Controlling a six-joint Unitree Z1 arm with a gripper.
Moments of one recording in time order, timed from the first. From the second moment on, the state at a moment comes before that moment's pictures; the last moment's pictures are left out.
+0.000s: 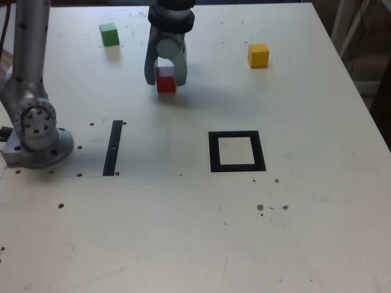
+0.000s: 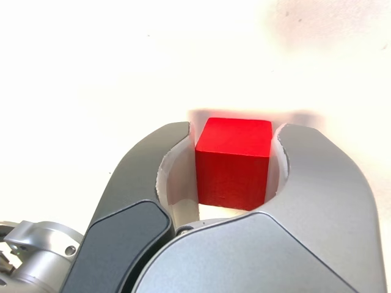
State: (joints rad) arm 0.61 1.95 -1.27 1.05 0.15 0.58
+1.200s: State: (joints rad) arm -0.12 1.92 -1.55 1.32 0.05 -0.01
